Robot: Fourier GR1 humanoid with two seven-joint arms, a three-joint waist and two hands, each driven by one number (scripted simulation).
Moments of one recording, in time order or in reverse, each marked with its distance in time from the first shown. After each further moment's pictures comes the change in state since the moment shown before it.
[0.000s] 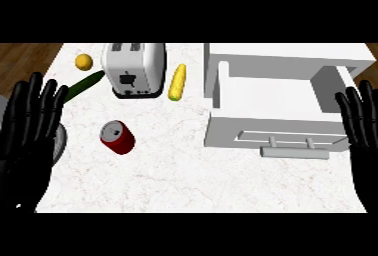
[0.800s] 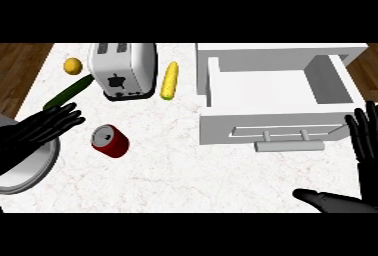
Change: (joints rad) left arm -0.059 0.480 0.091 0.385 0.610 -0.788 0.026; right arm 0.124 0.035 -0.075 0.013 -0.039 -0.071 0.161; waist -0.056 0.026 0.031
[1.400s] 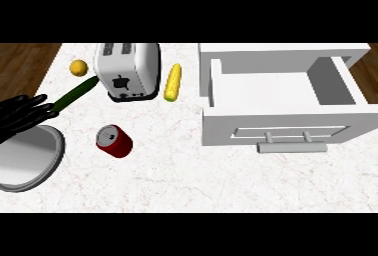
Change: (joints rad) left arm -0.099 0.140 0.033 0.247 0.203 -0.230 0.013; right arm 0.134 -0.063 -0.172 -0.026 -0.177 0.125 -0.033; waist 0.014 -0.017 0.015
